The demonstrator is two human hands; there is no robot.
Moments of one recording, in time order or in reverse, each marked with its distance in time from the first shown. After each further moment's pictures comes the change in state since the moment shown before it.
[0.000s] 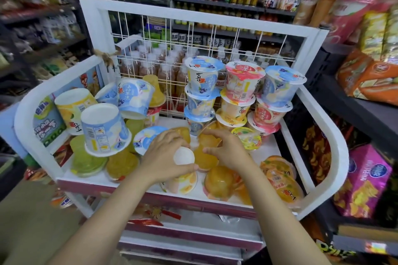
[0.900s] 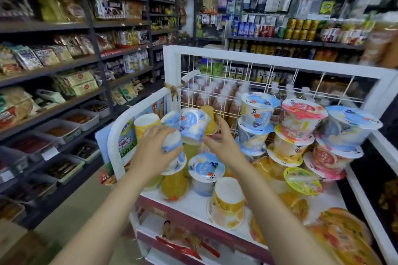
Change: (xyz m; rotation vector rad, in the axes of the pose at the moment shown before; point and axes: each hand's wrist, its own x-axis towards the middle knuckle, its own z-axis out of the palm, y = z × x) left_hand -0.048 -0.065 -0.114 0.025 0.488 -0.258; right_hand 0.065 -0.118 0.057 0.466 -0.142 -0.118
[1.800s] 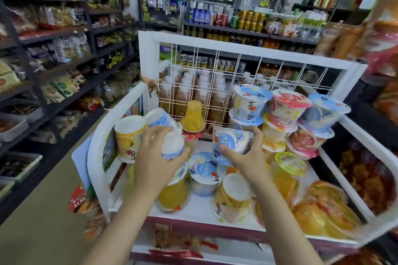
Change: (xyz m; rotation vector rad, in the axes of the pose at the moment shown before) left_hand 0.015 -0.032 0.026 -0.340 0.143 0.123; right_hand -0.044 0.012 0.005 0.088 0.496 0.055
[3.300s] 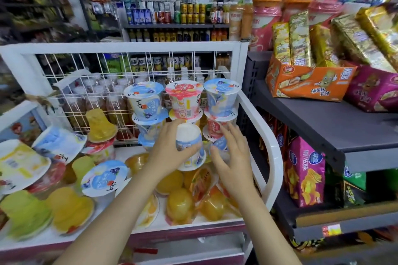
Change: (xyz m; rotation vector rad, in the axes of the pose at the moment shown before) left_hand 0.000 0.180 0.205 -0.070 -0.472 0.092; right_hand -0.022 0.056 -0.209 -0.427 0.260 -0.260
